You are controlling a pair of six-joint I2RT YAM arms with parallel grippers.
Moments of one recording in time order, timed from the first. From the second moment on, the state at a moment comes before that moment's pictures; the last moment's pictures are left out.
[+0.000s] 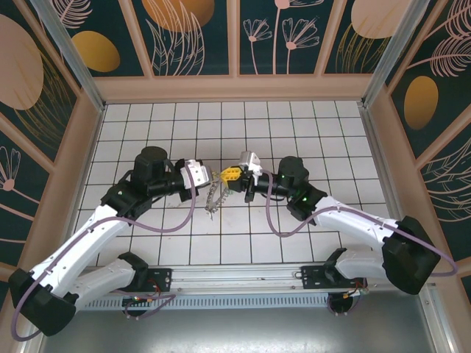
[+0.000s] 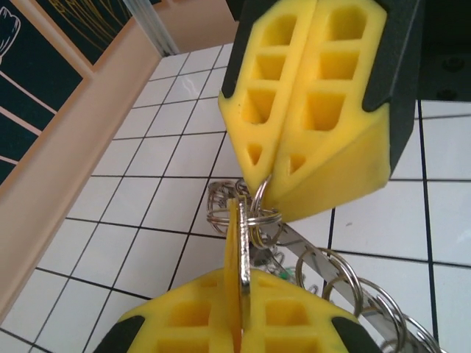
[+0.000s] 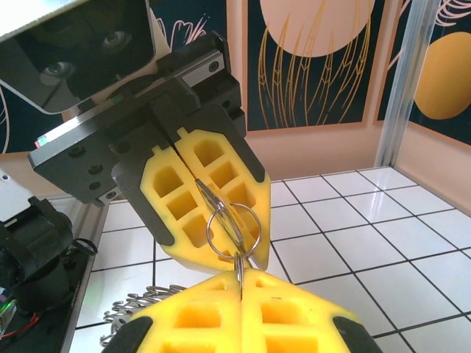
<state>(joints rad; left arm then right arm) -0.57 0.98 0.90 -0.40 0.47 0.65 0.81 1.22 0.68 0.52 -0.58 -0.03</state>
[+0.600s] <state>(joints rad) -0.58 1.10 1.28 -0.75 0.19 1.11 0.78 1.09 0.66 0.30 -0.57 -0.22</state>
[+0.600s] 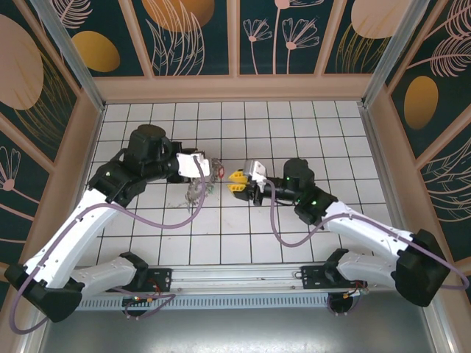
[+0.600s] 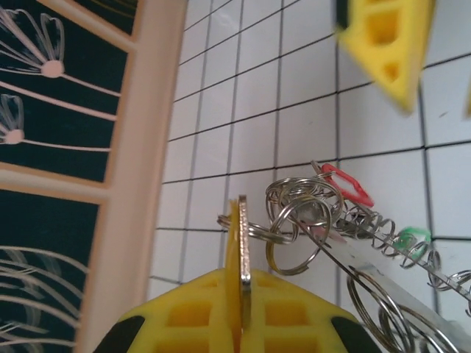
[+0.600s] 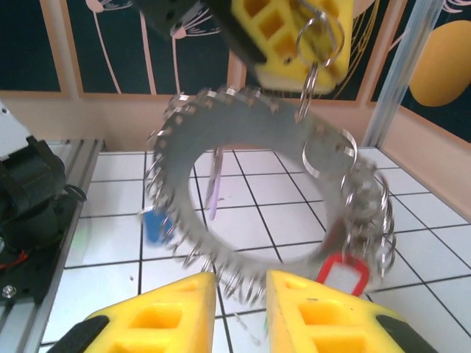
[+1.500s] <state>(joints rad) -0.56 1.32 1.37 -0.72 -0.07 1.27 0.51 0.61 0.41 0.22 -0.33 -0.15</state>
